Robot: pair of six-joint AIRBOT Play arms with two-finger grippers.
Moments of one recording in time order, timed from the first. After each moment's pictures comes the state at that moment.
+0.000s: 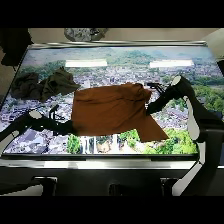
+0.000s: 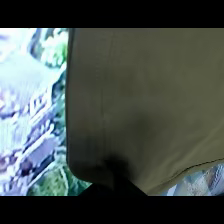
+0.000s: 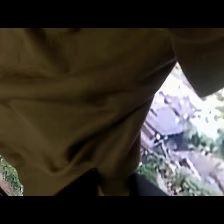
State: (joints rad) left arm 0.06 -1.41 0.80 0.96 -1.06 -1.38; right arm -0.07 -2.01 1.74 -1.11 1.58 0.89
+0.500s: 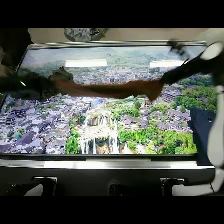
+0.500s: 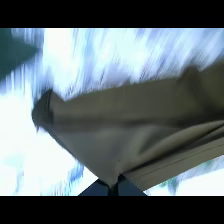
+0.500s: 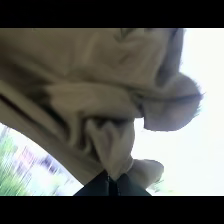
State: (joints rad) left arm 0.09 -1.15 1.42 0.99 -1.09 -1.32; right arm -0.11 -1.60 1.93 -1.11 1.41 0.87
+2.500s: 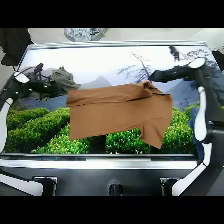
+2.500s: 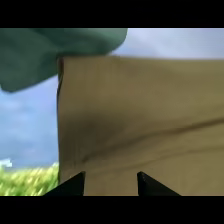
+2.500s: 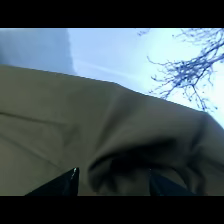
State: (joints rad) left arm 0.15 -1.72 1.59 1.05 -1.17 -1.40; right arm -0.18 -1.97 2.02 -0.82 1.28 1.00
